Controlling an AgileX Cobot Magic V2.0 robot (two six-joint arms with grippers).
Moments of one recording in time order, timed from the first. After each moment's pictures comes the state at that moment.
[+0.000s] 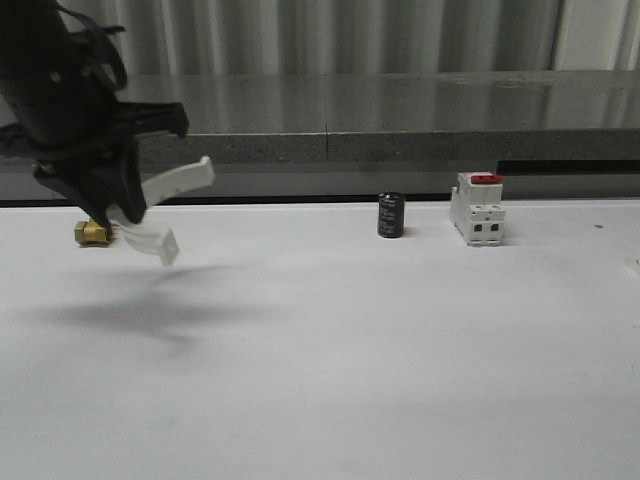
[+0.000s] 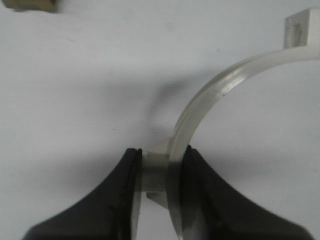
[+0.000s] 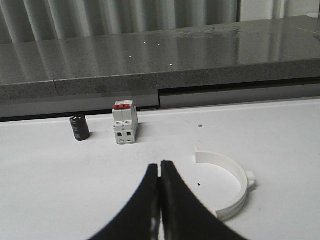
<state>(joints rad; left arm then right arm) -0.37 1.84 -1.32 -0.03 0.74 -0.29 0.04 -0.01 0.03 0.00 0.09 0.12</state>
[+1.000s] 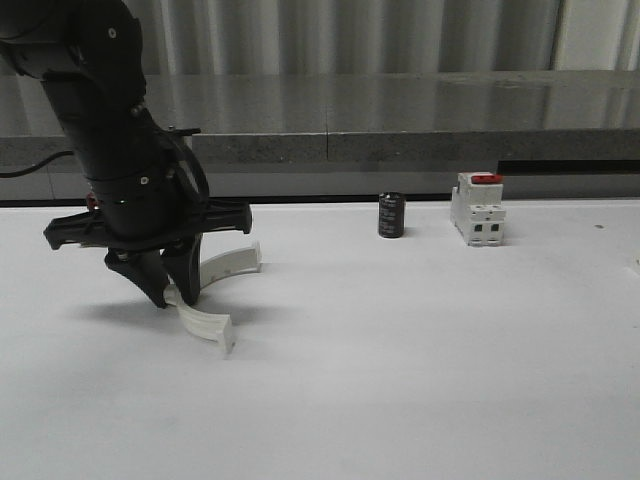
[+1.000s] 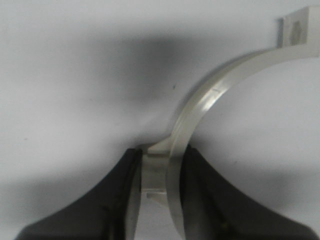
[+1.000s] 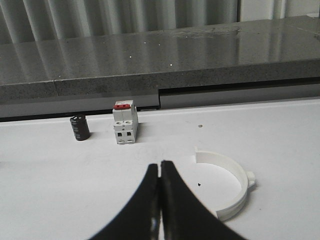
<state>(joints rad) -0.46 2.02 -1.35 -0.01 0.68 -0.35 0.04 -0.01 0.03 0.00 0.09 0.12</state>
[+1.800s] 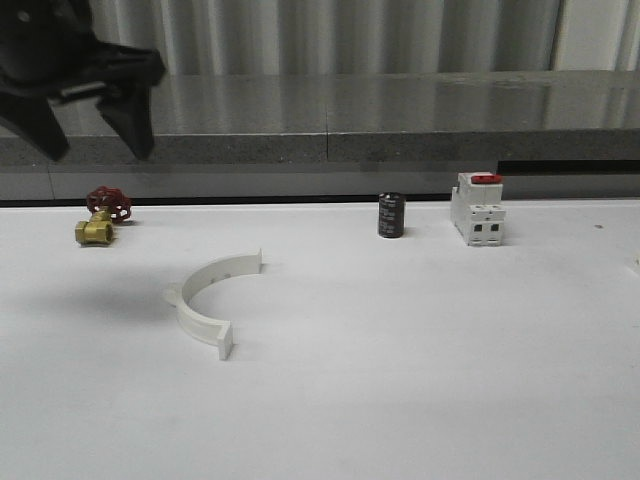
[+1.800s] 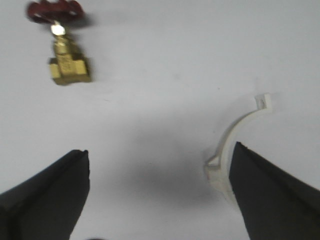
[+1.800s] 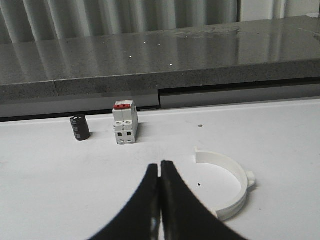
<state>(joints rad) -0.29 1.69 -1.35 0.04 0.75 -0.12 0.04 -0.01 0.03 0.00 0.09 0.12</state>
